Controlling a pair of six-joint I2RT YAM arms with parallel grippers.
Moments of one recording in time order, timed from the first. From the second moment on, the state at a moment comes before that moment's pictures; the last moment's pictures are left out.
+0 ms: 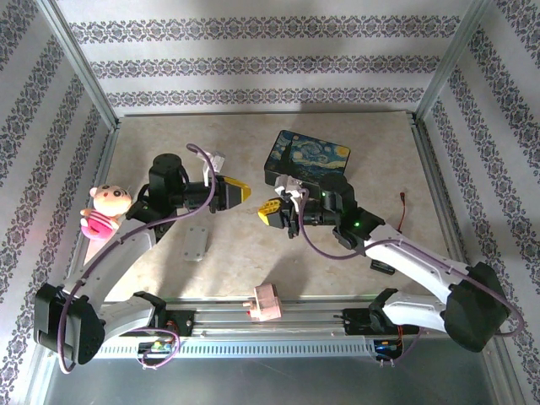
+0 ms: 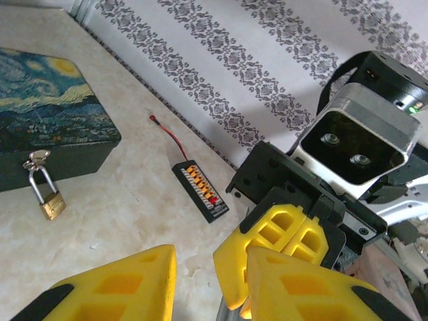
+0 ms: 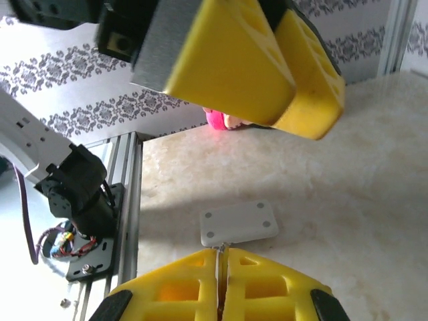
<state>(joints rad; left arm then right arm) -0.33 1.13 0.85 0.01 0.95 -0.42 0.68 1.17 0.76 0.15 -0.75 0.00</state>
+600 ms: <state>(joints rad) -0.36 1.21 0.75 0.49 1.22 -0.54 0.67 1.25 0.79 0.09 -0.86 -0.10</state>
